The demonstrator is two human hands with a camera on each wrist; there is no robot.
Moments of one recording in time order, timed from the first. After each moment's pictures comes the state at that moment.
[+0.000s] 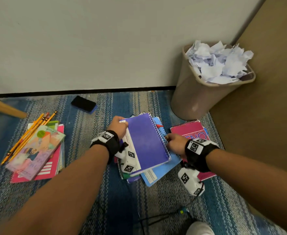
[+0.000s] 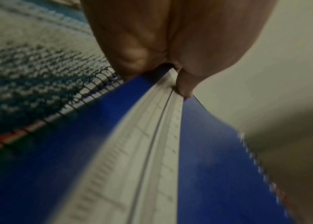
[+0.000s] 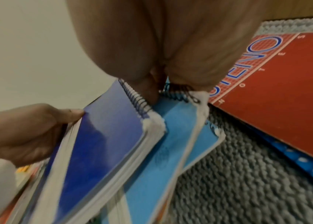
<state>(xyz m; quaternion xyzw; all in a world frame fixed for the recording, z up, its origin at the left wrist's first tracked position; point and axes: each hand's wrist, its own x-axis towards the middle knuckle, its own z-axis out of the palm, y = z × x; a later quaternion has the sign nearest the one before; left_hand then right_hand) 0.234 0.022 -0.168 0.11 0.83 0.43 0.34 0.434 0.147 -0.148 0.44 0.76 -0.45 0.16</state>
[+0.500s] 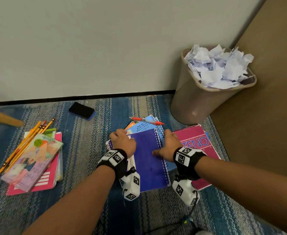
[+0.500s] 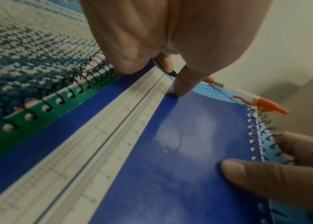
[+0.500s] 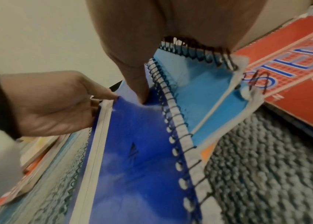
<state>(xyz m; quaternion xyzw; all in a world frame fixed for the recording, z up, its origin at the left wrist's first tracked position) 0.273 0.022 -0.180 0.15 0.89 0.34 0.27 0.412 0.134 -0.150 0.46 0.82 -0.33 0.10</state>
